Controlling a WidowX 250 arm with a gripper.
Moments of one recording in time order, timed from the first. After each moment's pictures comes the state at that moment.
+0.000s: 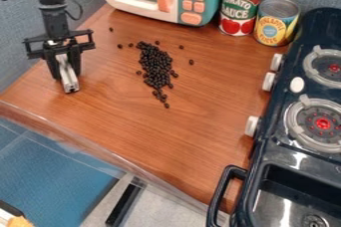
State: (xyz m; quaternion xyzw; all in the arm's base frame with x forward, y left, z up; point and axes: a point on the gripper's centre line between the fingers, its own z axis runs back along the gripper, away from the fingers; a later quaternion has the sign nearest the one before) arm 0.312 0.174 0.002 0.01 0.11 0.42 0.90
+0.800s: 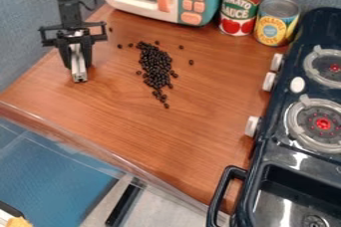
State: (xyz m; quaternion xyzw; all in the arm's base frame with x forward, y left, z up) arm 0.337 0.160 0.003 -0.02 0.15 0.29 0.95
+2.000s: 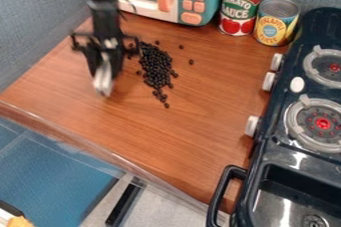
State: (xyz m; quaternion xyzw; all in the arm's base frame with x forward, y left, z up) arm 0.310 0.129 0.054 0.01 0.05 0.22 0.97
